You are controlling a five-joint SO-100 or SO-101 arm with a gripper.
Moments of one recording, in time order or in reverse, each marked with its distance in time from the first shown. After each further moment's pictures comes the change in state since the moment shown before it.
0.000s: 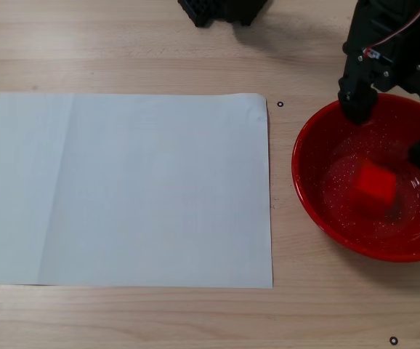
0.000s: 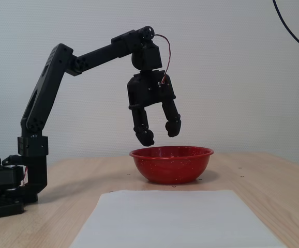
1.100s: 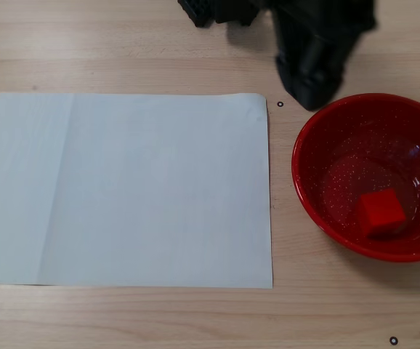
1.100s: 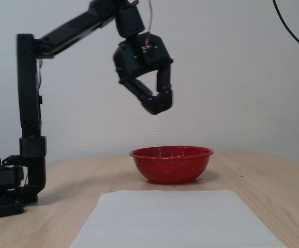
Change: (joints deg) arm -16.8 29.8 20.8 -4.0 2.8
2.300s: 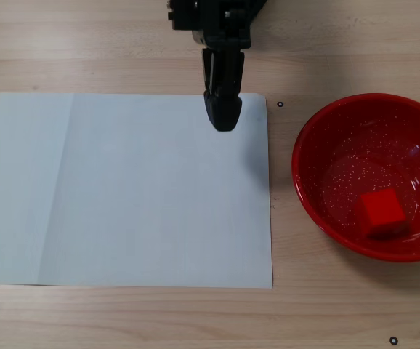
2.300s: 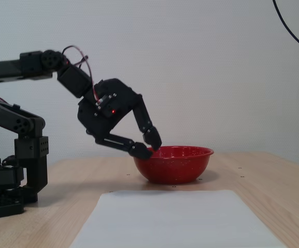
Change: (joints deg) arm -14.2 60.5 90.2 -54.6 0.7
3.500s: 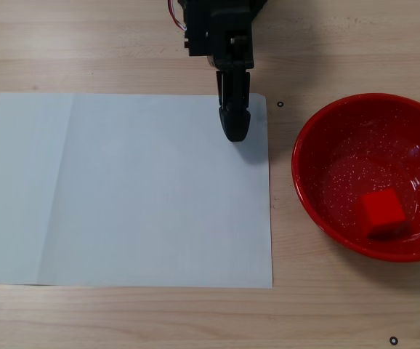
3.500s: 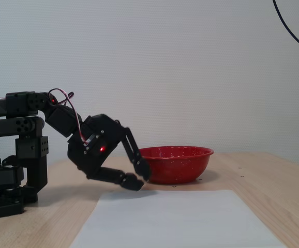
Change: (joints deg) arm 3.0 25.9 27.9 -1.5 -6.2
